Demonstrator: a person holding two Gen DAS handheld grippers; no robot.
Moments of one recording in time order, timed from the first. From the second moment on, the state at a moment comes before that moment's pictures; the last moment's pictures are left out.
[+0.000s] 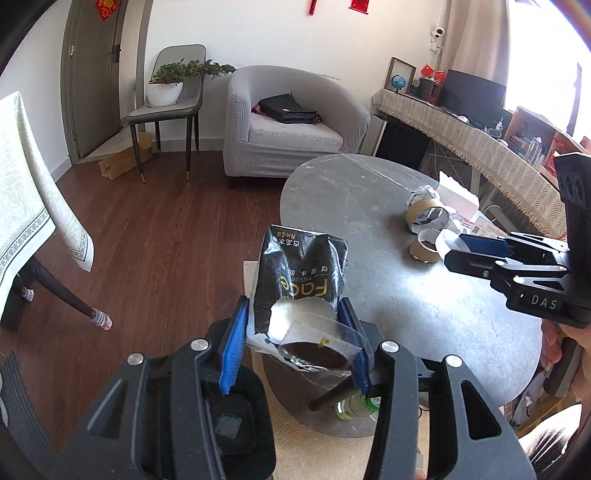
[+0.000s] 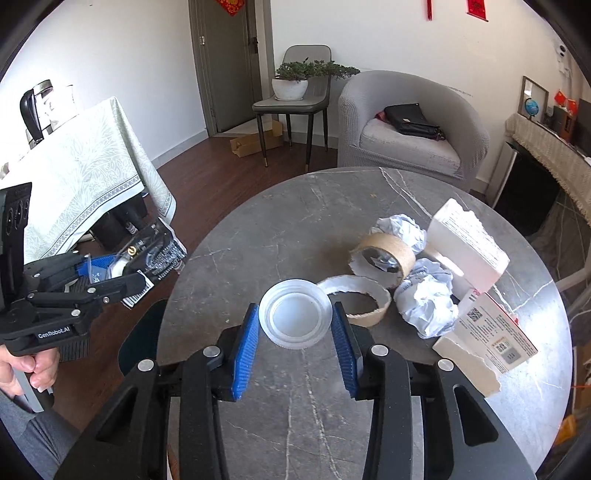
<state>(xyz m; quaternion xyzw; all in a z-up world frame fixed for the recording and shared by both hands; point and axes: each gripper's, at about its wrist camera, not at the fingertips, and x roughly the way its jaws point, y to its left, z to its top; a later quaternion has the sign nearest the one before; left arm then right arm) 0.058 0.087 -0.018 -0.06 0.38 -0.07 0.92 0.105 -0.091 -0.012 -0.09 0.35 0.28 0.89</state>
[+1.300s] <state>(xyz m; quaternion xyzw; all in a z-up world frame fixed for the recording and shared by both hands) 0.014 0.203 -0.118 -0.02 0.53 0.01 0.85 0.084 0.102 -0.045 -0.17 0.36 0.40 0.83</state>
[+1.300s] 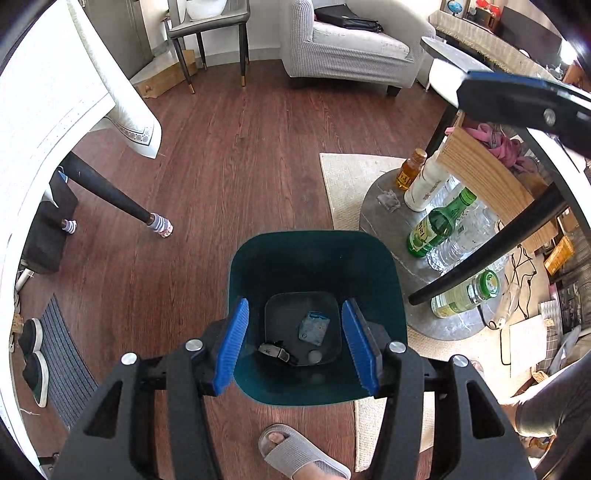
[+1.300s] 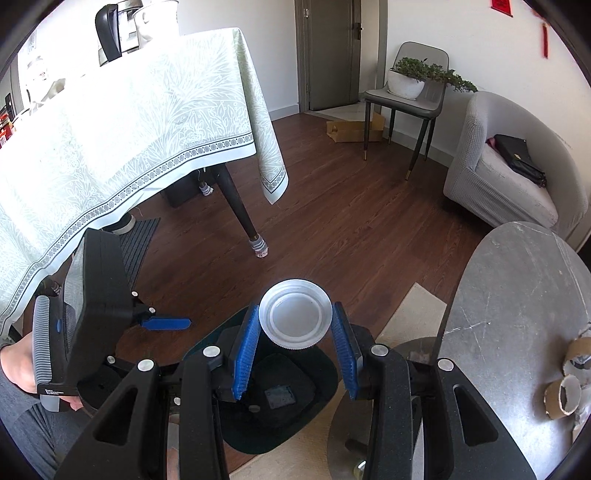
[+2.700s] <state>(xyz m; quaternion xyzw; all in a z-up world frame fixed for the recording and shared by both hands) -0.008 0.239 0.002 -0.14 0.36 0.03 0.92 0.079 0.140 -0.151 -0.22 0.46 0.41 0.76</state>
